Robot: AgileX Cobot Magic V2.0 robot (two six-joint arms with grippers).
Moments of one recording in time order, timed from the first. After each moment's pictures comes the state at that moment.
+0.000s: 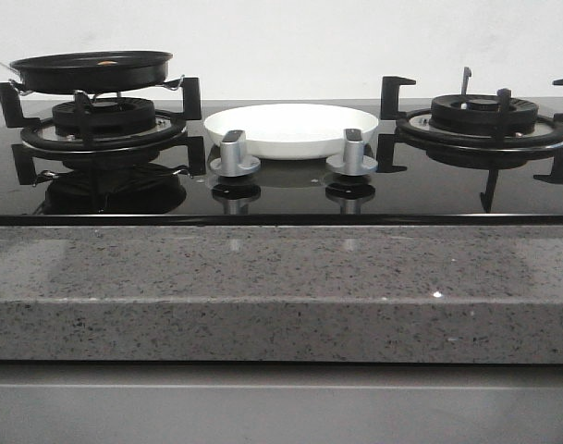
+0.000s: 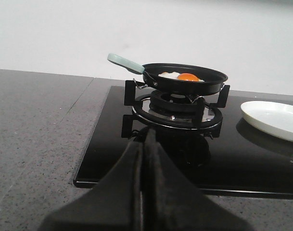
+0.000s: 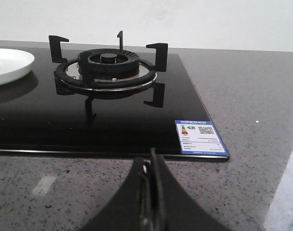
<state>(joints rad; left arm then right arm) -0.08 -0.01 0.01 -0.05 0.03 -0.06 -0.07 -0.01 0.03 -0.01 0.12 0.02</state>
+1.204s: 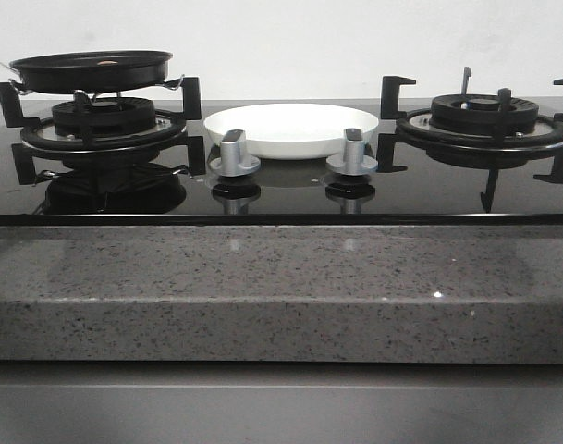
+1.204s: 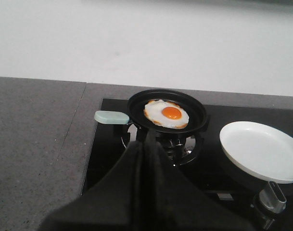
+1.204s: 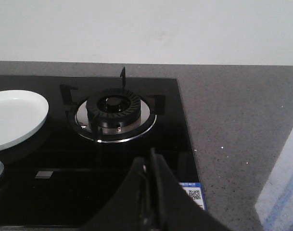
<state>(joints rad) -0.08 0.48 -0.78 -0.05 0.56 -0.06 -0.07 0.40 -0.67 0.01 0.56 0.02</state>
